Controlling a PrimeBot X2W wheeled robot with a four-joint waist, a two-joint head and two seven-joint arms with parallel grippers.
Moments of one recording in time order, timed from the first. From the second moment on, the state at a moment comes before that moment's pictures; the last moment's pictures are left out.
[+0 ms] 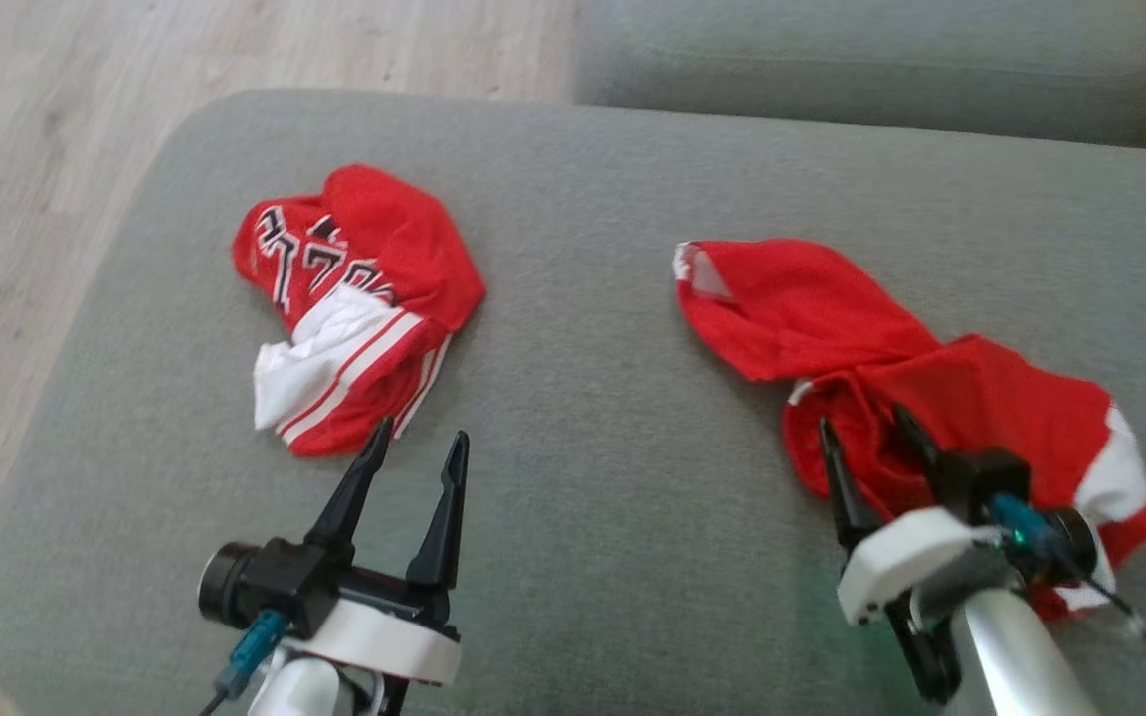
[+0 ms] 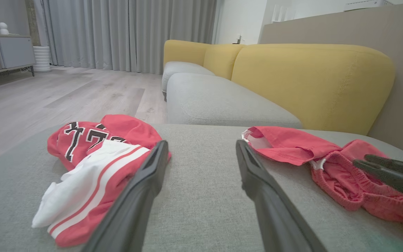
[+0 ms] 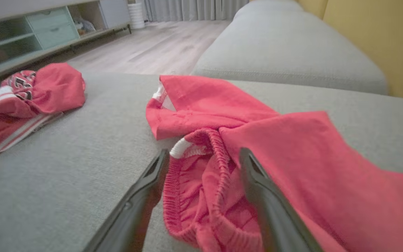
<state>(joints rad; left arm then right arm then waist) -0.09 0.08 -0.32 0.26 -0.23 -0.11 -0.26 -0.14 0.00 0.06 0.42 0.00 0.12 -0.09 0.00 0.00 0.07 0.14</state>
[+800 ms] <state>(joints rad) -0.12 0.06 -0.32 0.29 -0.23 -0.12 -0.26 -0.52 -0.01 0.22 0.75 0.26 0.12 -0.09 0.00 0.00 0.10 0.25</state>
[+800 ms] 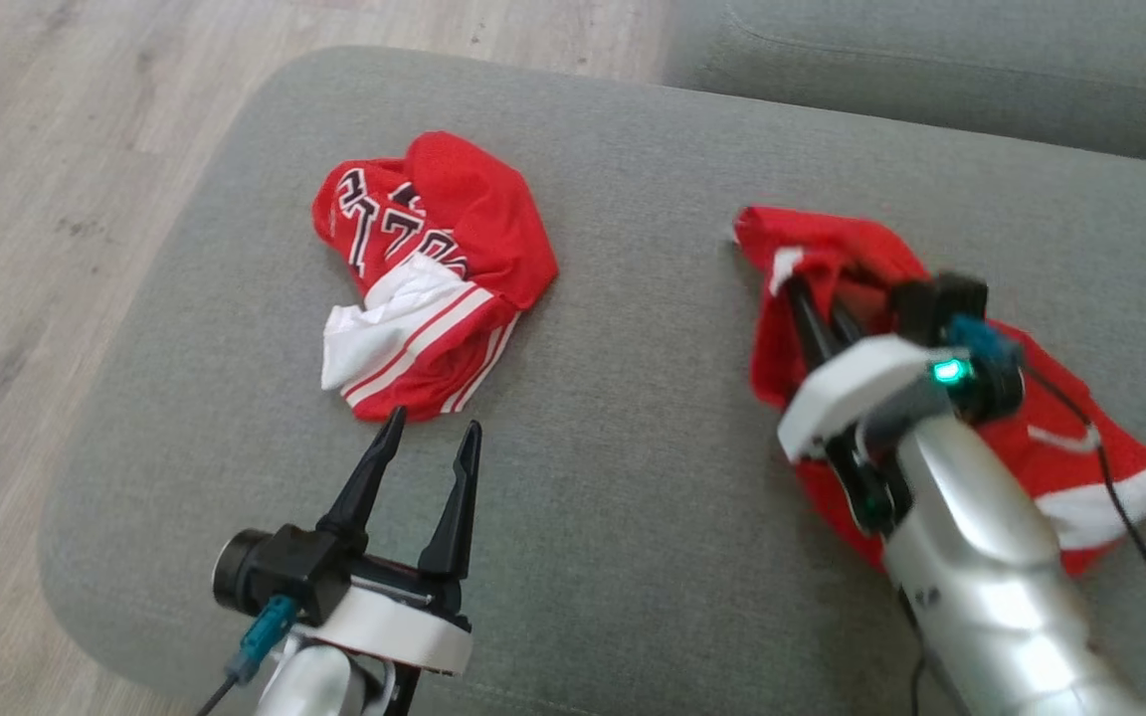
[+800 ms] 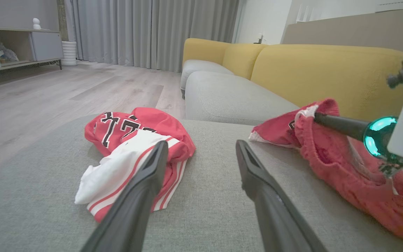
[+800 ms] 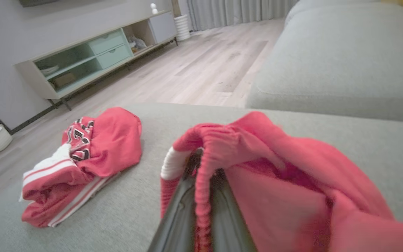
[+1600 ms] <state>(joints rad) -0.13 0.06 -0.32 0.28 -0.21 -0.12 -0.26 -0.63 -0.01 0.41 0.94 0.27 0.12 -0.18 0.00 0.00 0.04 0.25</state>
